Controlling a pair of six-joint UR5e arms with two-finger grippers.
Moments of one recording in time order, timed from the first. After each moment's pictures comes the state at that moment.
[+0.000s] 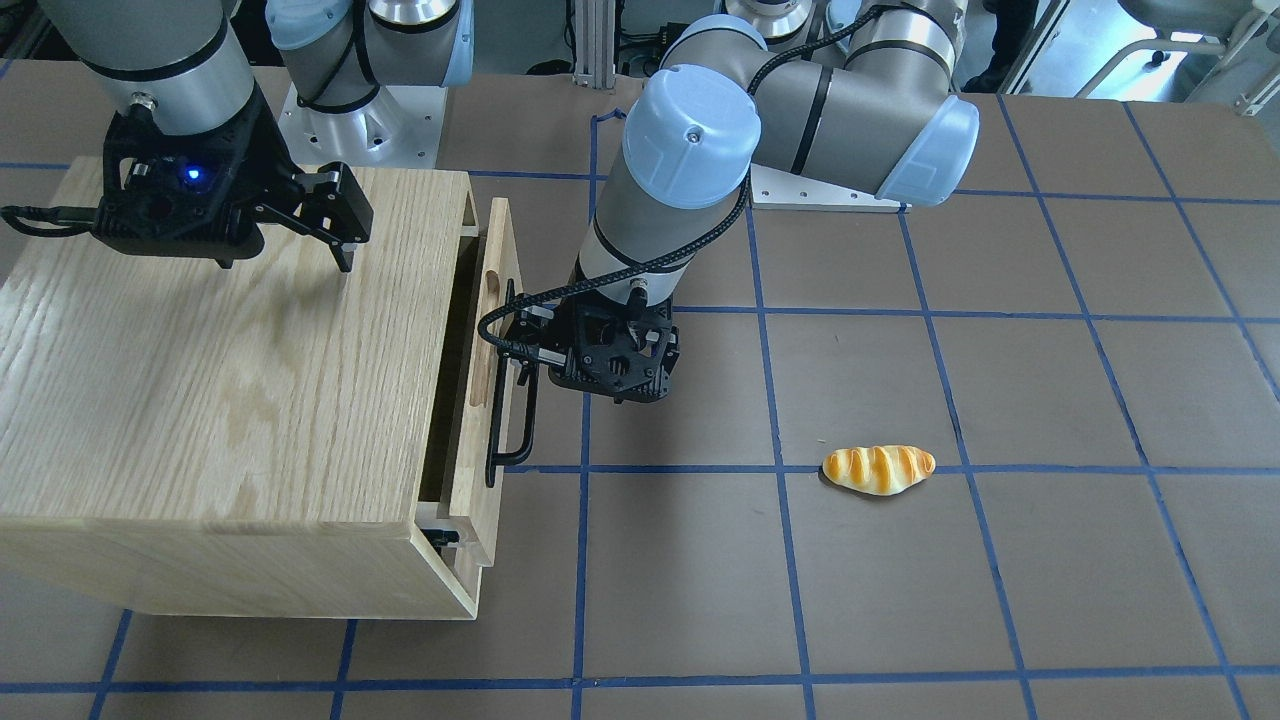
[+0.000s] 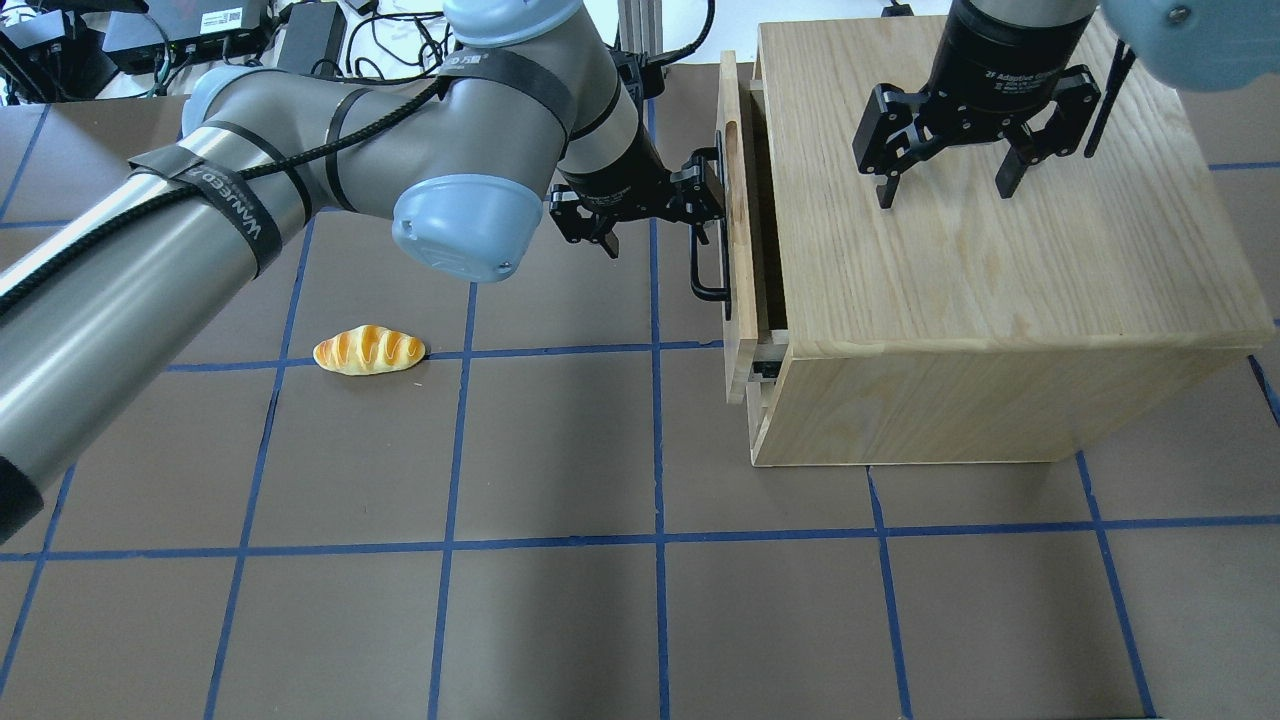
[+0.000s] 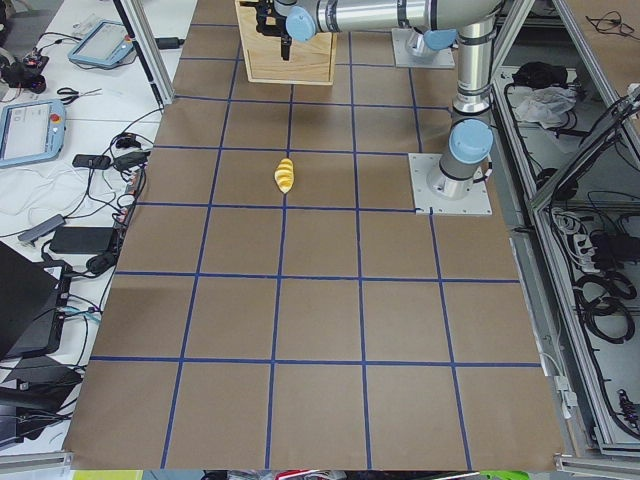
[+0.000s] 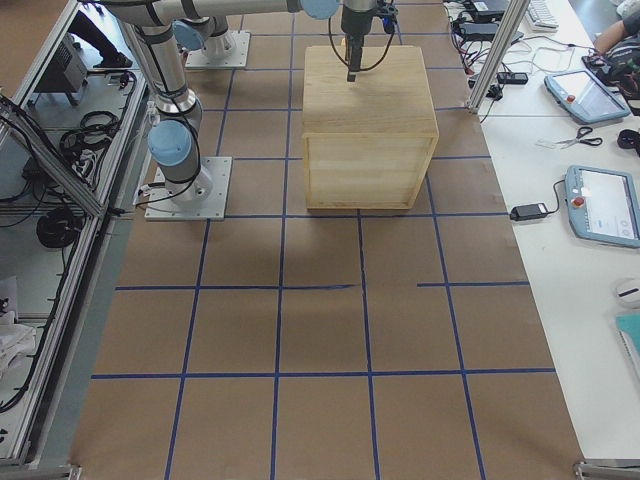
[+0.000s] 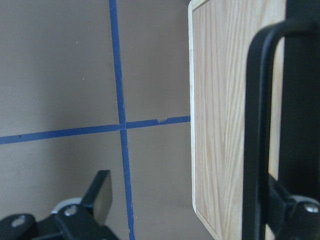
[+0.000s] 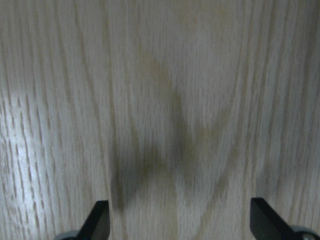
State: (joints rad) left arm -1.89 -1.89 -1.53 -1.13 1.34 -0.29; right arm 1.60 -1.49 1.43 -1.47 -1.61 0.02
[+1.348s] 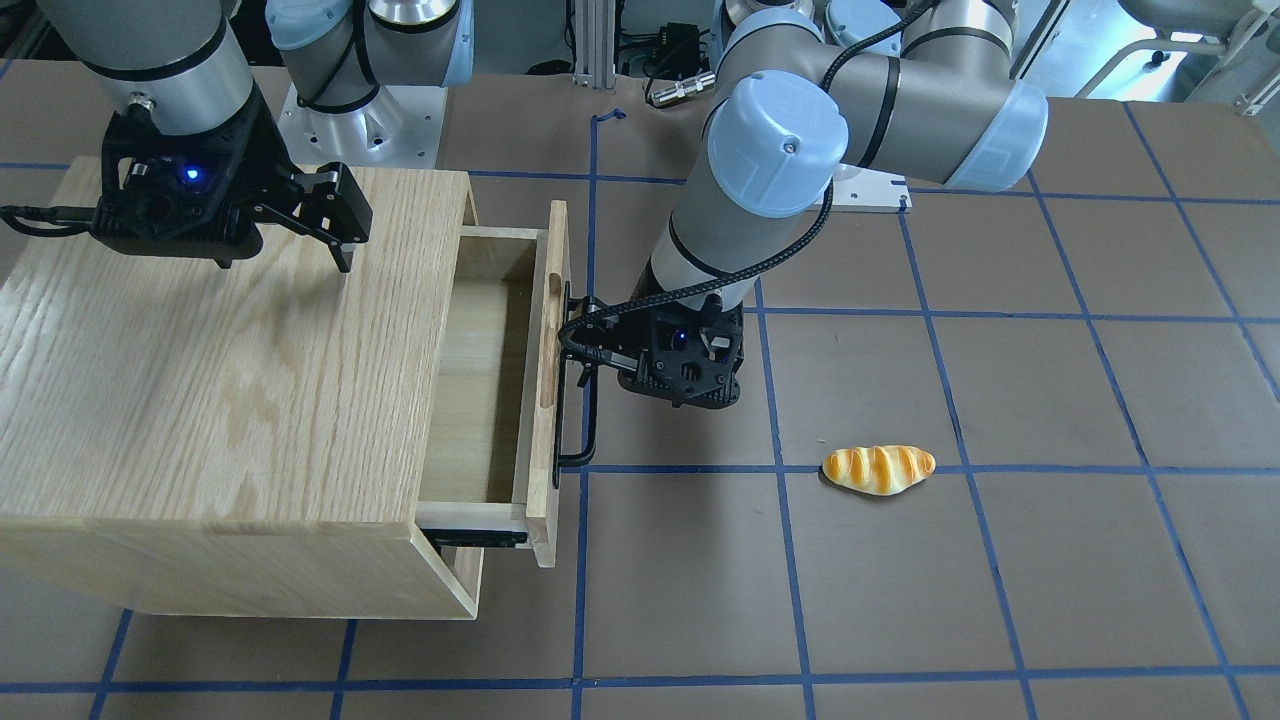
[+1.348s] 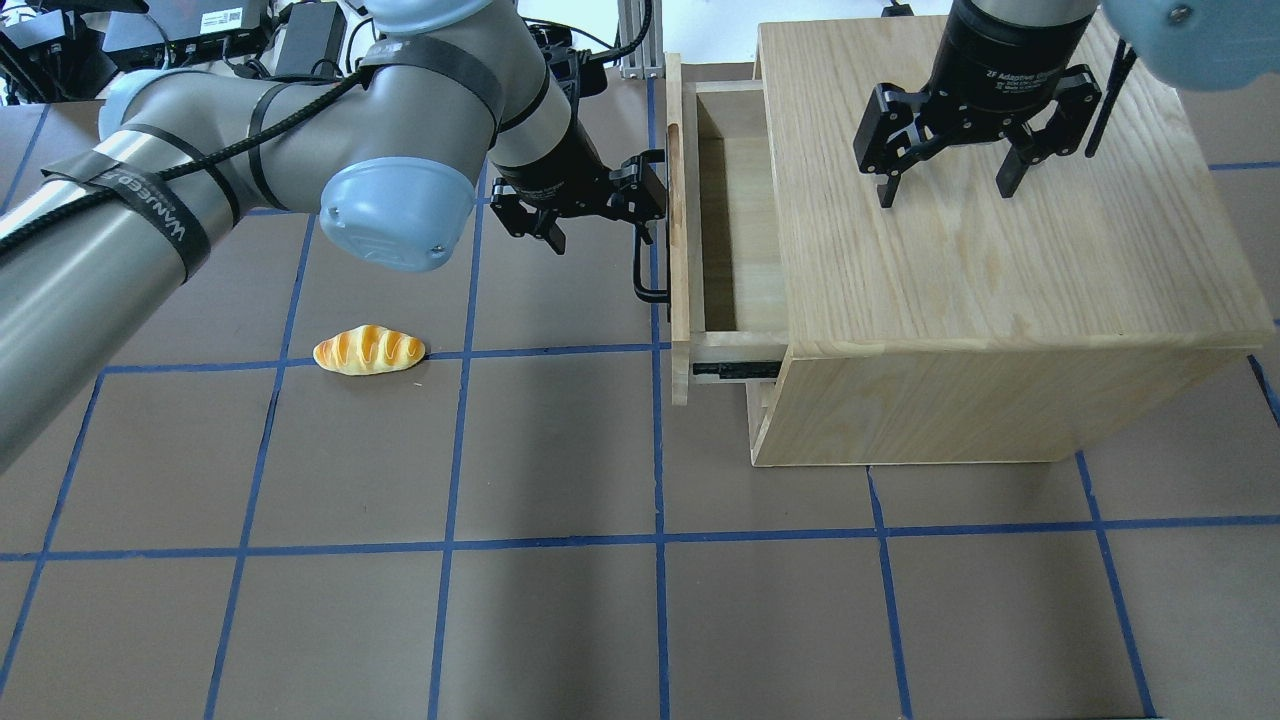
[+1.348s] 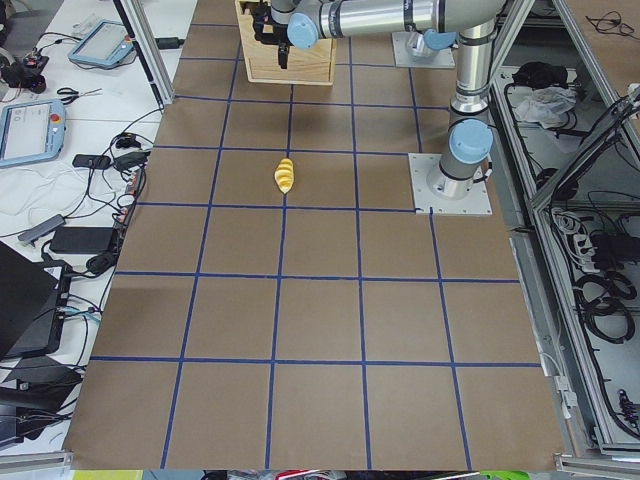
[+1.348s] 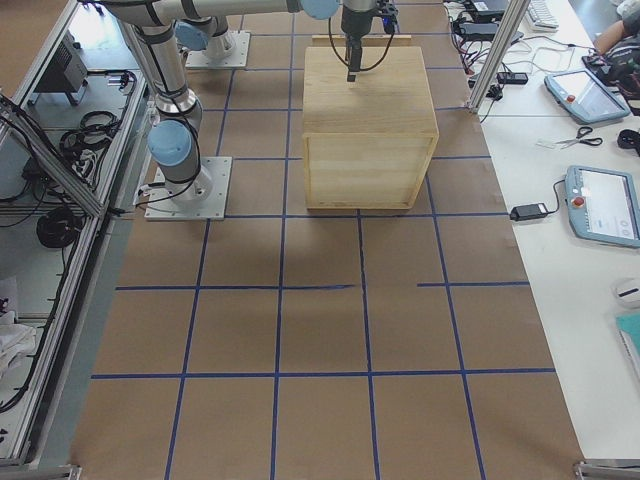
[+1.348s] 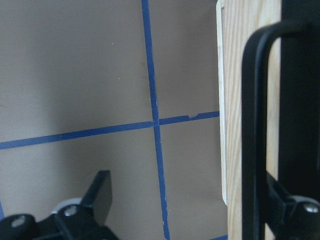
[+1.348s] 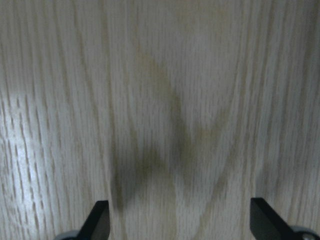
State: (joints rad) left arm -1.80 -1.85 -1.57 -1.18 1.34 -0.16; right arm 1.60 -1.49 1.43 -1.47 -1.61 0.02
